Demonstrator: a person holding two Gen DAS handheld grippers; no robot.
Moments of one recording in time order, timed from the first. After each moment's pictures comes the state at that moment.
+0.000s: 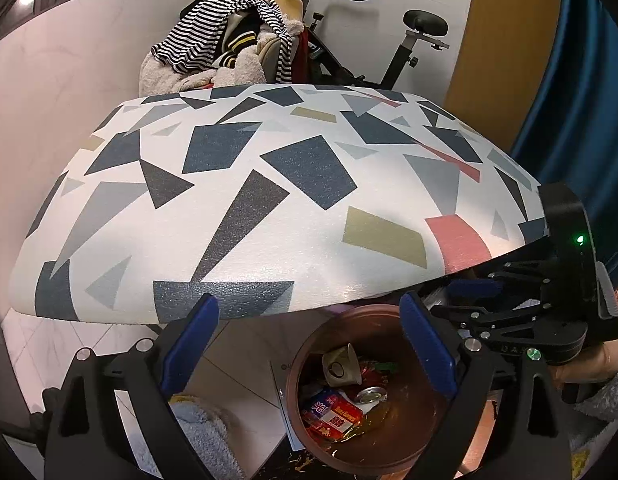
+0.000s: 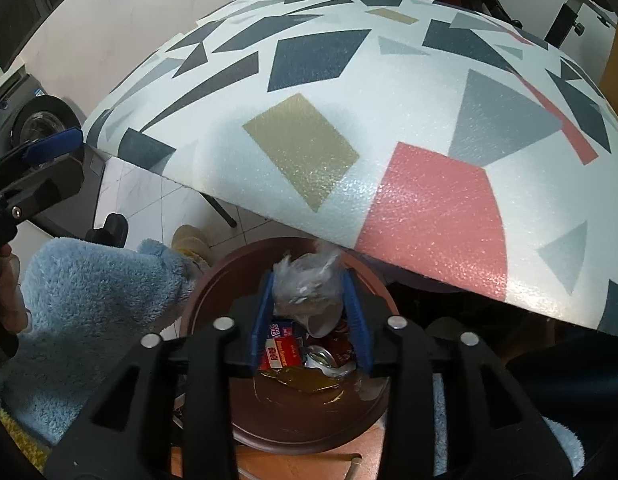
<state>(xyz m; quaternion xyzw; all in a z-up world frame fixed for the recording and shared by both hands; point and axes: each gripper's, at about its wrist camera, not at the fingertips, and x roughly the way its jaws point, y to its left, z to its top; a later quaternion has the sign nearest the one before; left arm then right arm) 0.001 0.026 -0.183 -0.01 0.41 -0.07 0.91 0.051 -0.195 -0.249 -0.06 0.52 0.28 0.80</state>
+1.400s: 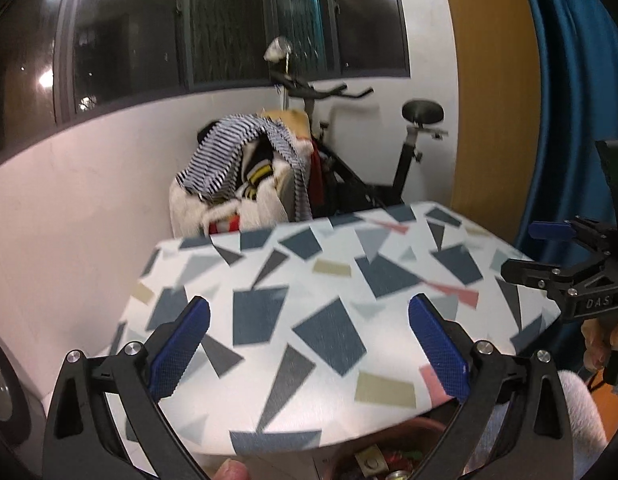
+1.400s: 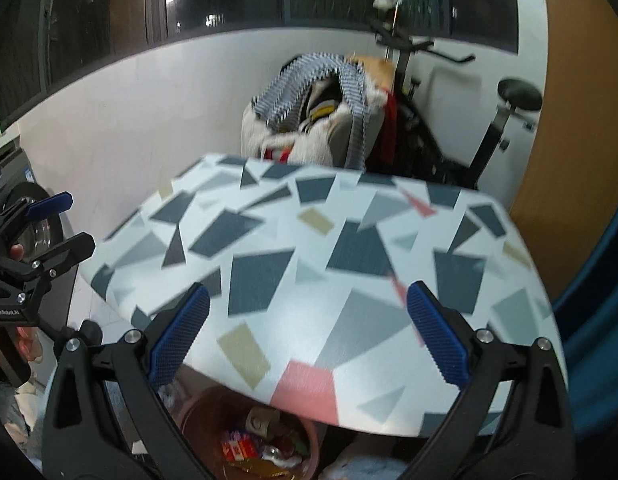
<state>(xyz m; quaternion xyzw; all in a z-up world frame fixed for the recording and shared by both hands) 0.014 0.003 -0.015 0.06 0.23 -0.03 0.97 0.074 -0.256 -0.048 -0.04 0.31 0.22 0.92</state>
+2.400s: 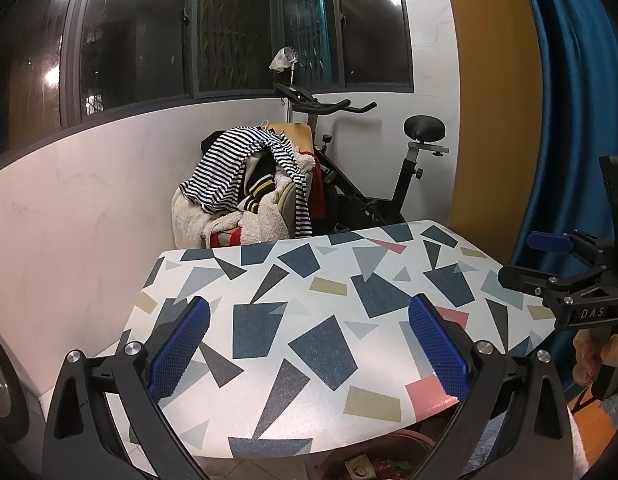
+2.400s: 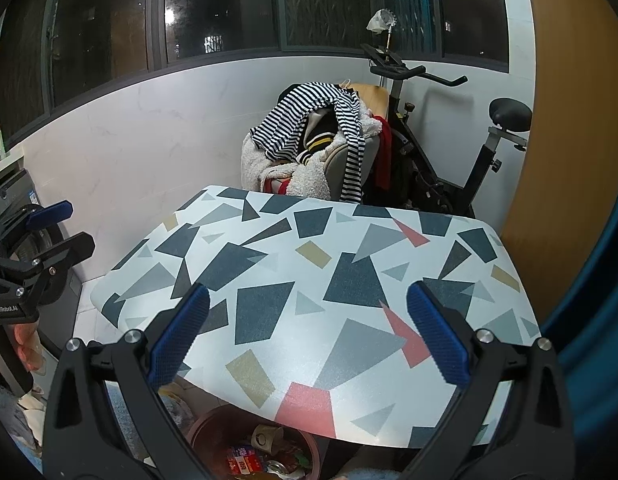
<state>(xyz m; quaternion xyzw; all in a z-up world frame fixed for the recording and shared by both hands) 0.010 0.000 0.012 0.05 0.23 -0.03 0.97 0.067 -0.266 -0.003 -0.03 0.28 0.22 0.93</state>
